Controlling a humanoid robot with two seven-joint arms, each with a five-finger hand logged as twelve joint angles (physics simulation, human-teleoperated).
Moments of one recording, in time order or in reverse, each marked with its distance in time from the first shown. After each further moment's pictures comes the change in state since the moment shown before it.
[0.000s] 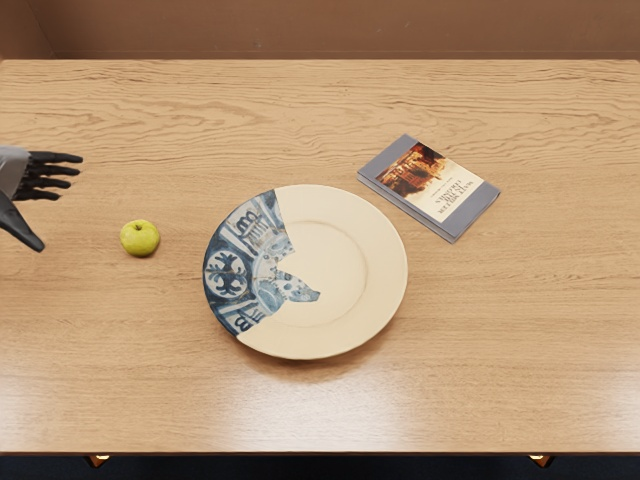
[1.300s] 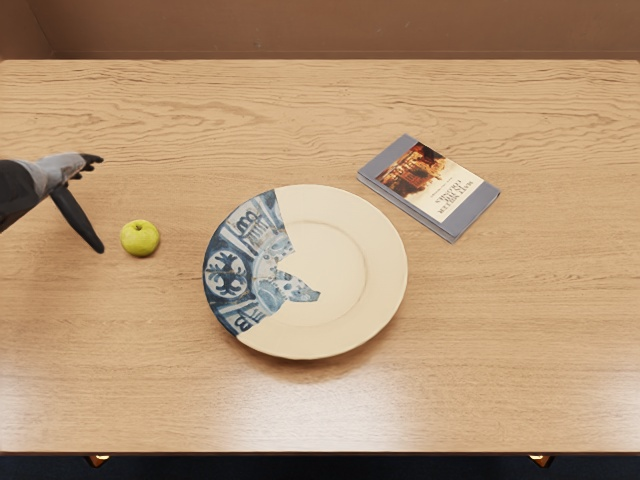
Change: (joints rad) left arm -0.305 -0.394 0.677 -0.146 -0.135 0.794 0.025; right arm 0.003 0.000 0.000 -0.008 0.001 -0.002 0.000
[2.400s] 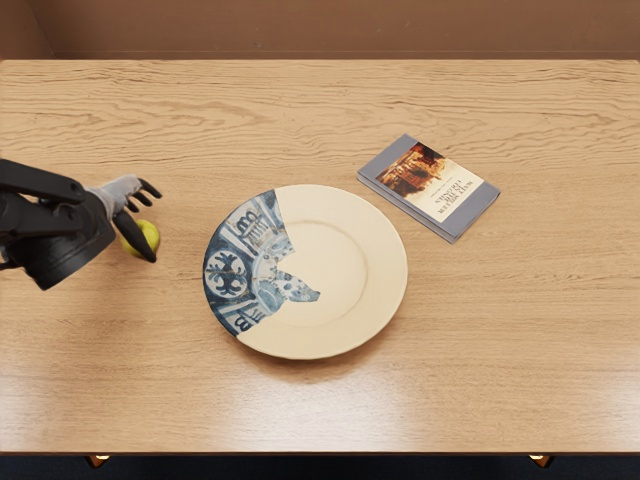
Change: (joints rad) left arm -0.074 -0.215 0.130 -0.201 -0.138 0.329 0.027; right arm 0.000 0.000 0.000 0.000 0.000 0.000 0.000
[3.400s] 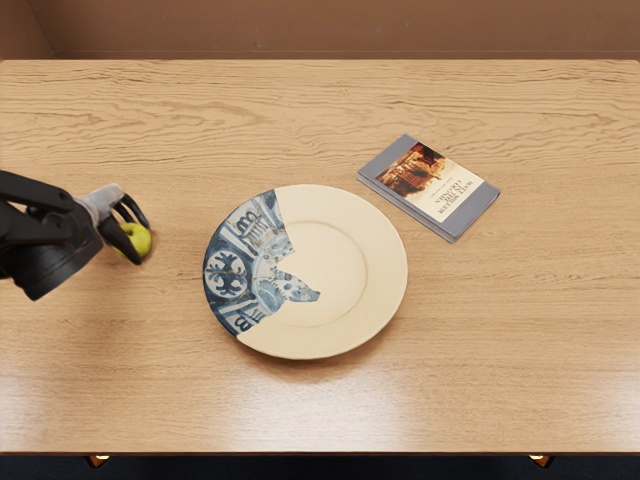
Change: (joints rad) left arm 0.002 0.020 0.036 -0.028 -0.032 0.033 0.004; right arm 0.000 0.000 0.000 0.000 0.000 0.000 0.000
